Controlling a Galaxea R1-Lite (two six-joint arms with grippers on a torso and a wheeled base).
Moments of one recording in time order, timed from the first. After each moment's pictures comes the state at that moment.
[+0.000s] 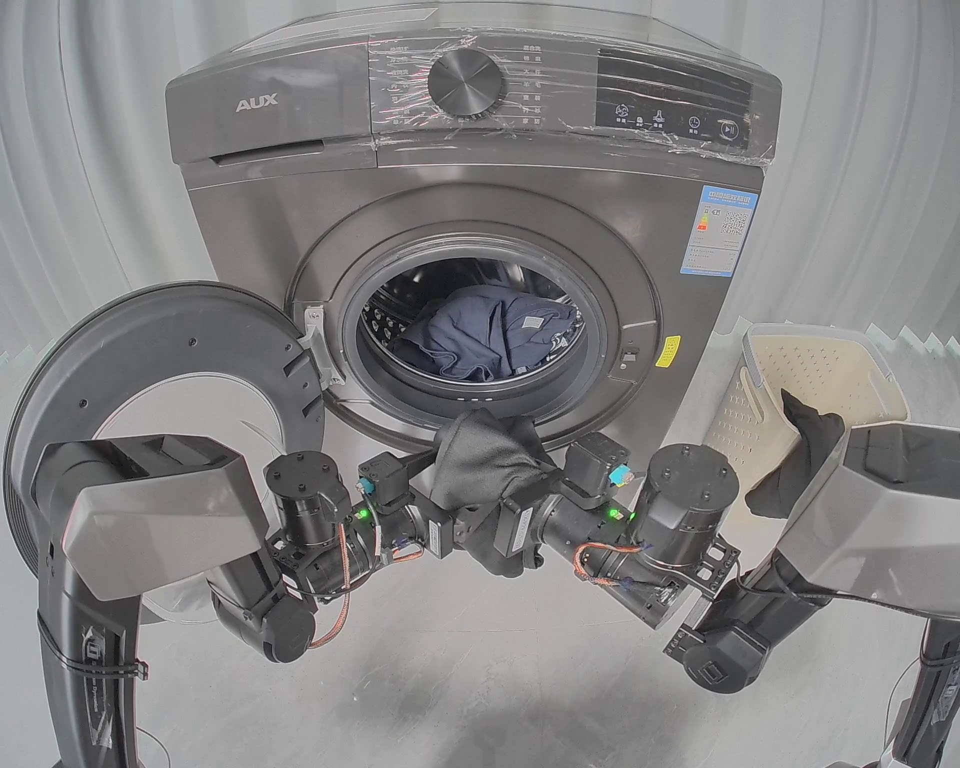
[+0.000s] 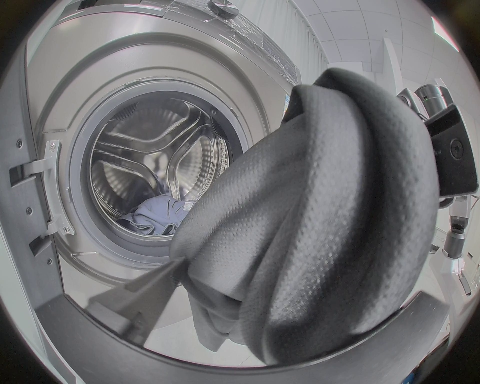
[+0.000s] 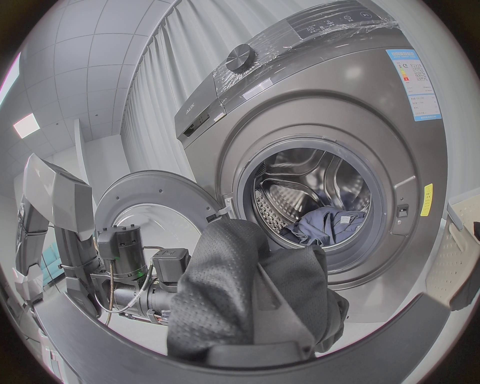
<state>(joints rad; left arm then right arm) -0.48 2.32 -0.77 -1.54 -0.28 0.05 0.79 2.16 -0.79 -1.46 -0.10 0.12</state>
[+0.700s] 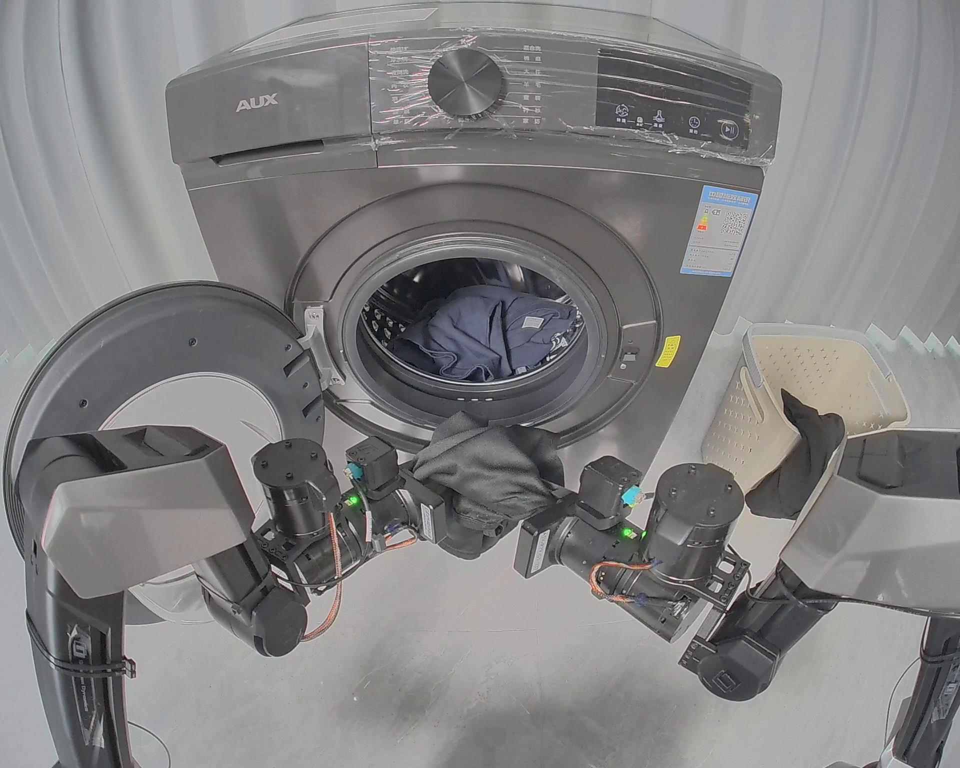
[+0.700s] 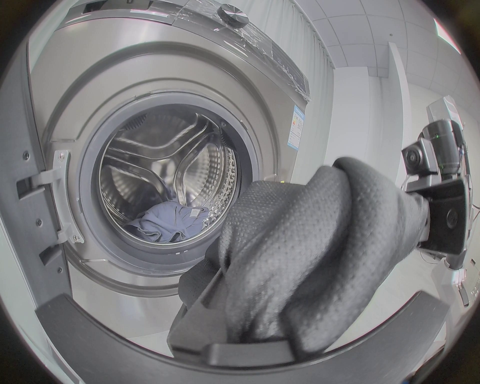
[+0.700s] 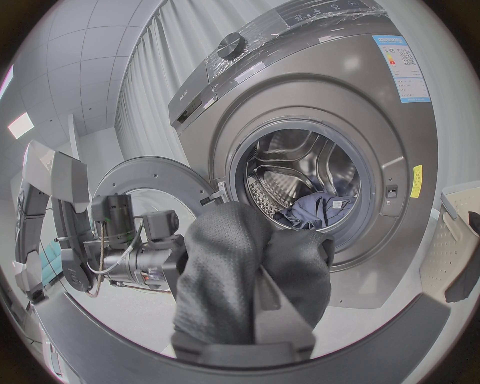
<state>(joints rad) -0.47 2.28 -0.77 -1.54 -0.25 0.02 0.77 2.16 -0.71 -1.47 -0.10 0.14</state>
